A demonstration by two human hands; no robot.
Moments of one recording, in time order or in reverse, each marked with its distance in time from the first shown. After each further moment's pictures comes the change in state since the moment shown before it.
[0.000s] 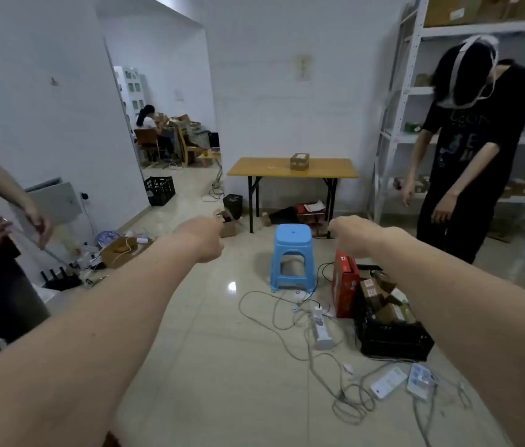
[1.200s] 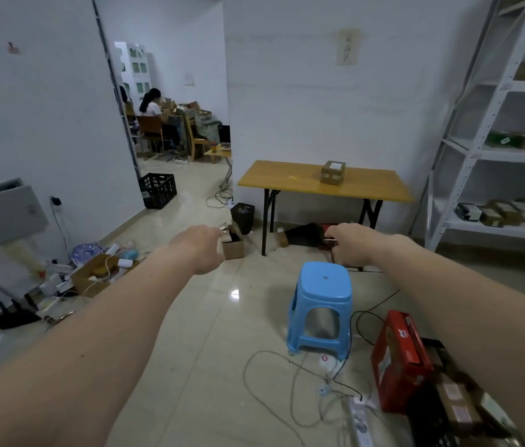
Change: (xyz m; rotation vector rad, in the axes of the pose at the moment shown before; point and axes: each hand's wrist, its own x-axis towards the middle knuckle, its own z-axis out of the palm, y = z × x) left_hand 0.530 -0.151 0.096 -0.053 -0.083 -0.080; right_hand 0.581 -0.024 0.031 -0.051 -0.121 -0.084
